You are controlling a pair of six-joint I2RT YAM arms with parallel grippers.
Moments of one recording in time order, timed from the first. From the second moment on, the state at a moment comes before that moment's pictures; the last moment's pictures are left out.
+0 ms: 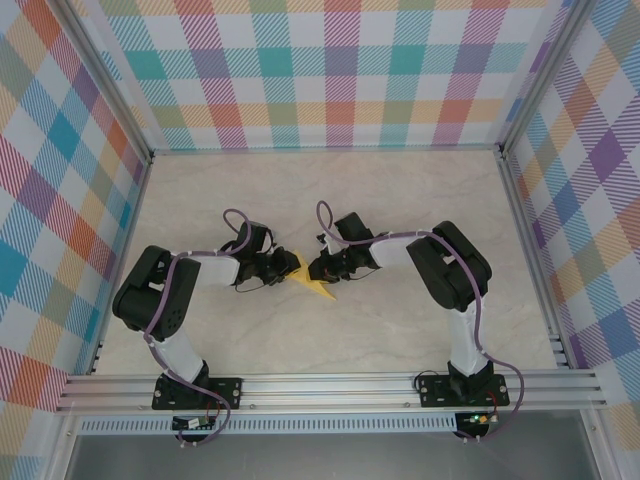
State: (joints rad) left arm -0.38 1.73 0.73 0.09 0.49 -0.91; right arm 0.65 2.05 1.11 -0.05 -0.79 0.62
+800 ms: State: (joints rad) left arm -0.38 1.73 0.73 0.08 0.49 -0.91; right arm 0.65 1.95 1.08 -0.19 -0.80 0.59
